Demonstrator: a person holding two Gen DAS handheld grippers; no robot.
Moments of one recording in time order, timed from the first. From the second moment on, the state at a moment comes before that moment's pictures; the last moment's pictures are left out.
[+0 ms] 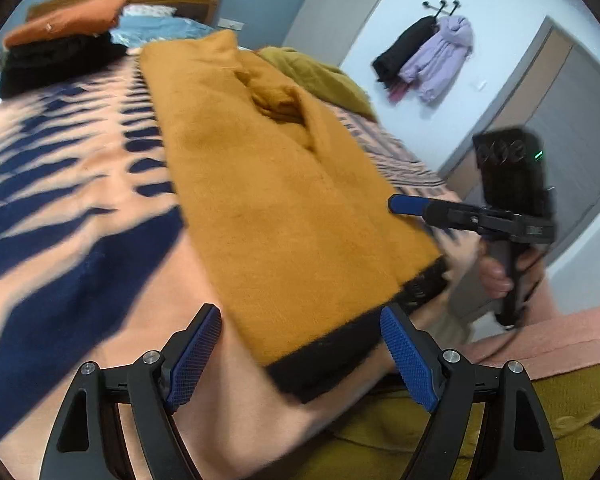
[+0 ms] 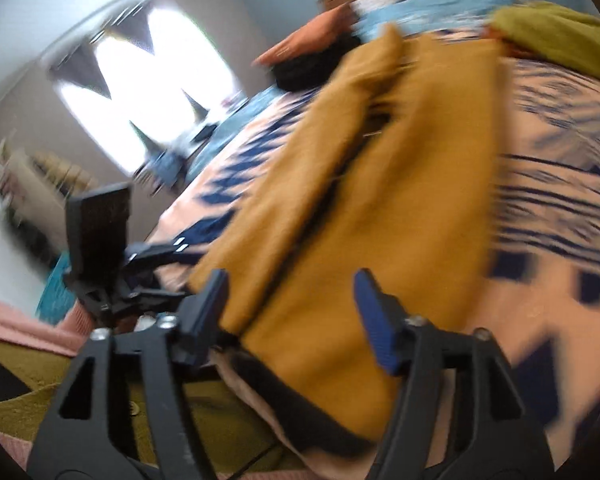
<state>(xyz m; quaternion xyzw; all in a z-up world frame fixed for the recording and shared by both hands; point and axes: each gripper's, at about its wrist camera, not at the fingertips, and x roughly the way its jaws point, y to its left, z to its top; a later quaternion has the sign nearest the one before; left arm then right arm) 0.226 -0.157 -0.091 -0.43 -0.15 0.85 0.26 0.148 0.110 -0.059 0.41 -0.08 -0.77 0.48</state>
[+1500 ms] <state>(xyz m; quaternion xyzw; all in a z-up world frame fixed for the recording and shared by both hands) 0.201 -0.178 -0.102 -0.45 -0.32 0.79 0.27 0.155 0.131 -0.088 0.45 -0.23 -0.70 0.50</state>
